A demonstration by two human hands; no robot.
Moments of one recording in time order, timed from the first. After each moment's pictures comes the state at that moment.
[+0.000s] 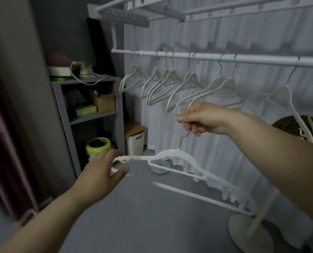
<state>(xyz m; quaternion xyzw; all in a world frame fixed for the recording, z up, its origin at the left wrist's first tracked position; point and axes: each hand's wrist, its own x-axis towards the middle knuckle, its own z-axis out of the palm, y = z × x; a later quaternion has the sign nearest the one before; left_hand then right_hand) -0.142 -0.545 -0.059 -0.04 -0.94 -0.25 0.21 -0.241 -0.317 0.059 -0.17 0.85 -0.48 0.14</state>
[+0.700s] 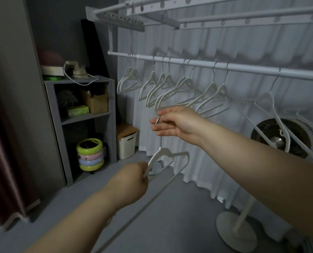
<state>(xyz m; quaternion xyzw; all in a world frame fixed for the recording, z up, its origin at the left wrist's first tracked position) -0.121 -0.499 -0.043 -0.04 -0.95 -0.30 0.01 -0.184 -0.375 0.056 -0.13 0.71 -0.68 0.13</state>
